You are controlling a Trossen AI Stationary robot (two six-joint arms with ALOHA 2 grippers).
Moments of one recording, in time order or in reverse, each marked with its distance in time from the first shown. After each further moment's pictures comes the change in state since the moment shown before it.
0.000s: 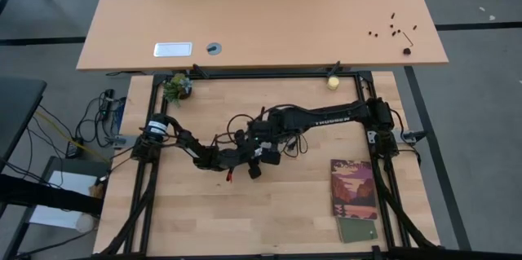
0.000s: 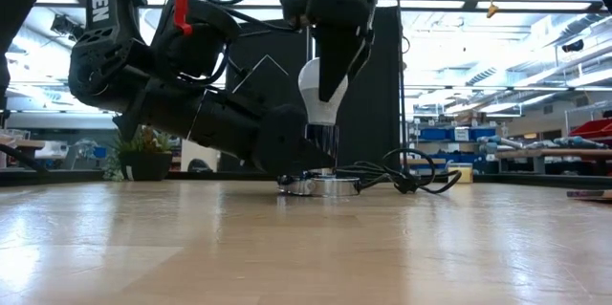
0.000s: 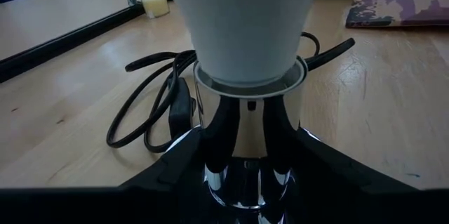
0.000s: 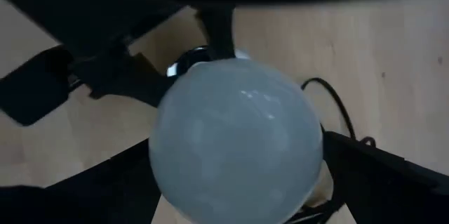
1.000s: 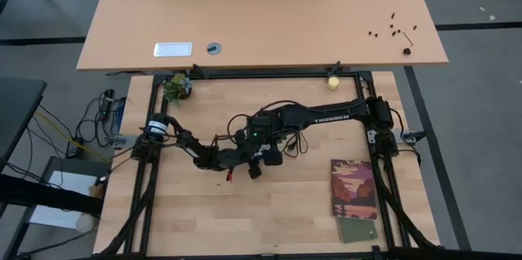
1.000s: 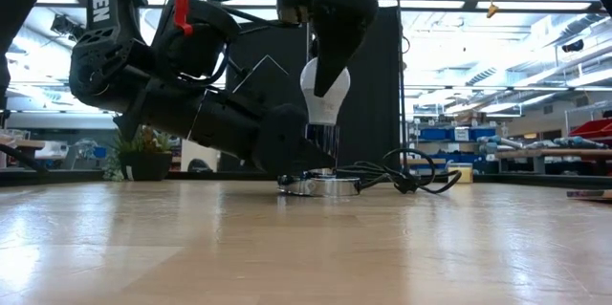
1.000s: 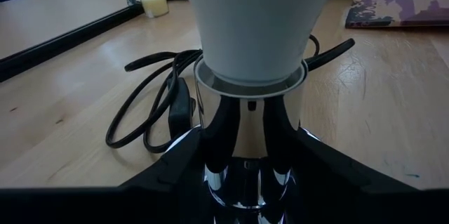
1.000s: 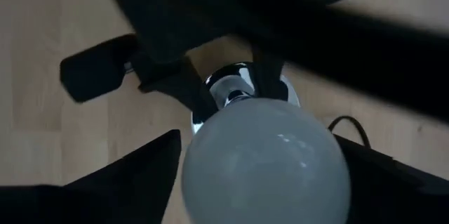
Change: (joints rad) left arm 0.005 0.000 0.000 0.001 0.002 -0.001; right arm -0.029 0.001 0.000 0.059 -0.150 -0.232
